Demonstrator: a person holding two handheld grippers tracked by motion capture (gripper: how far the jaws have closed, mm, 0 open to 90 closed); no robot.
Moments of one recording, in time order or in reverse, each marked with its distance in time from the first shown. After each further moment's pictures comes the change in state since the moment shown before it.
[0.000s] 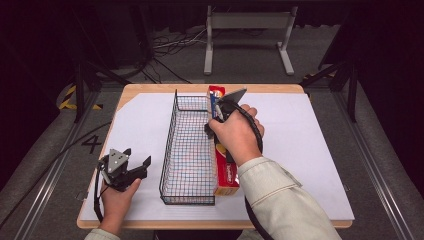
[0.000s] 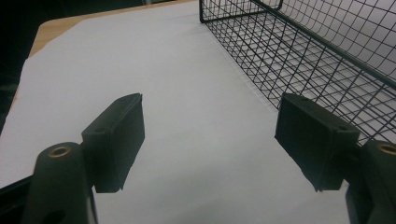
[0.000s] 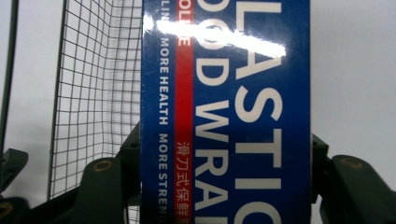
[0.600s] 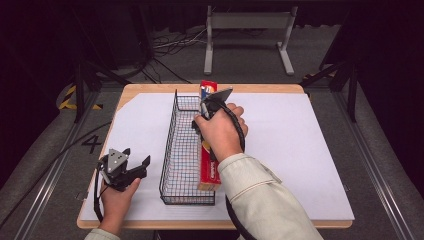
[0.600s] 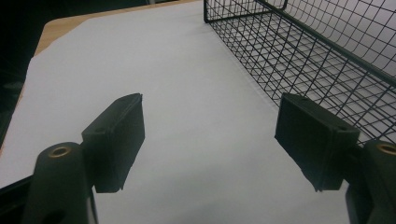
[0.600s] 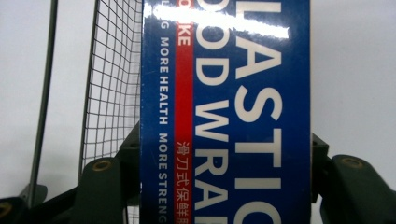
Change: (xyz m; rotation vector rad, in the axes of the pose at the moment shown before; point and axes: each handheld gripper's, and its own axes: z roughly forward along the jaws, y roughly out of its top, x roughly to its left) left arm 0.000 0.000 -0.001 0.002 0.013 -0.005; right arm 0.030 0.005 0.016 -0.075 -0.006 0.030
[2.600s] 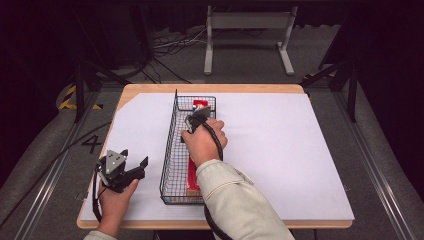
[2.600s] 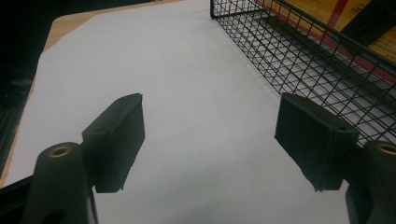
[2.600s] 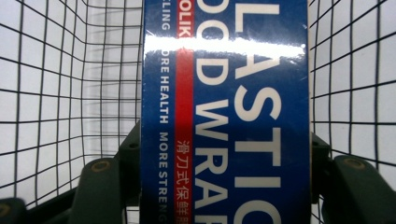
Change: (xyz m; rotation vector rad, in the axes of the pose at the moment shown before) left arm 0.003 -0.002 -0.004 0.012 0.019 0.003; right arm 0.027 -0.019 0.085 0.068 -0.129 -0.018
